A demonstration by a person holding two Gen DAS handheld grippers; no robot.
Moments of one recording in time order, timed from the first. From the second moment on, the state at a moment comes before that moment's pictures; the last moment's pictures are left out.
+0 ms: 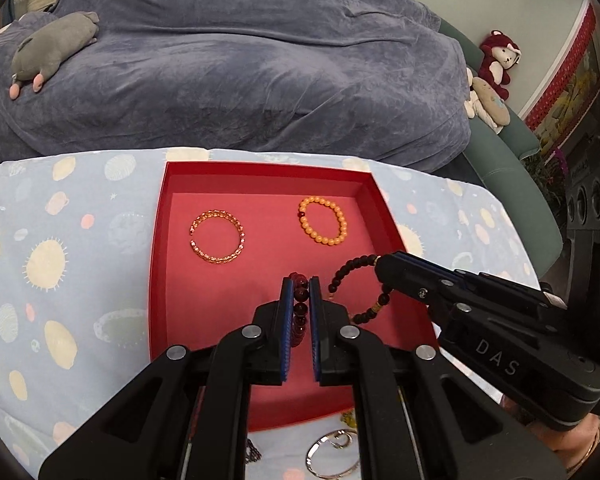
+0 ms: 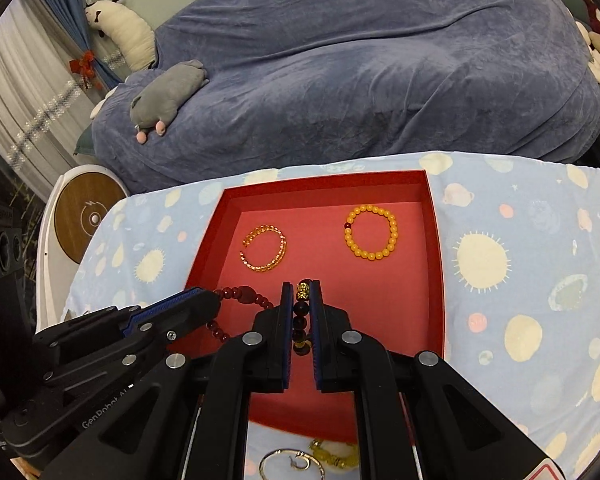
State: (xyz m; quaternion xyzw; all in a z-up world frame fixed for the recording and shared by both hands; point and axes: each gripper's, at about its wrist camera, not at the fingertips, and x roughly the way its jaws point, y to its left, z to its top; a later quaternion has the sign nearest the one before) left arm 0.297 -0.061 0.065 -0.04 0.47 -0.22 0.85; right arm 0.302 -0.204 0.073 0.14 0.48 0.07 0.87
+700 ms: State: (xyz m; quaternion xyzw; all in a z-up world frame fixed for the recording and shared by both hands) left arm 0.314 -0.033 0.032 0.01 0.45 -0.13 0.88; right arm 0.319 -0.224 0.044 0.06 0.47 0.00 0.88
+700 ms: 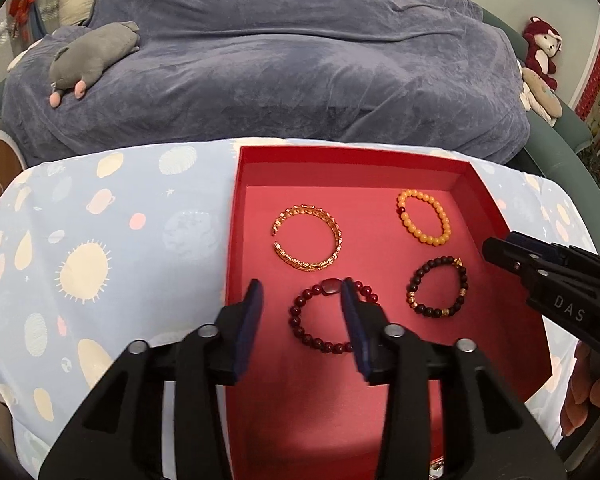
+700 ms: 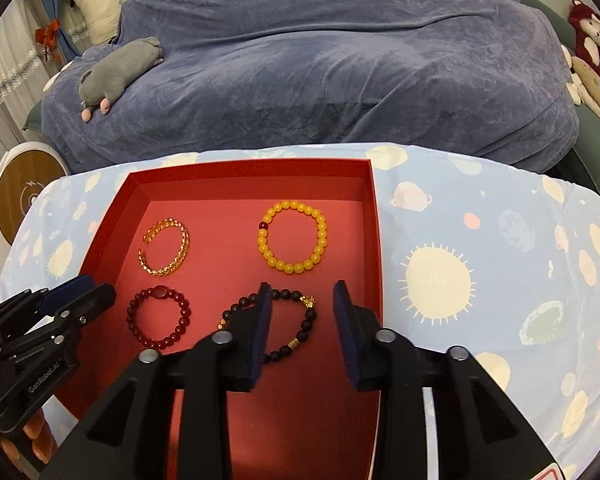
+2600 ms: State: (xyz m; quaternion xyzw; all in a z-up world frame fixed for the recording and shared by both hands) left arm 0.187 -0.018 -0.006 -0.02 0.50 -0.08 0.86; right arm 0.078 -0.204 0.020 0.09 0.52 -0.02 0.85
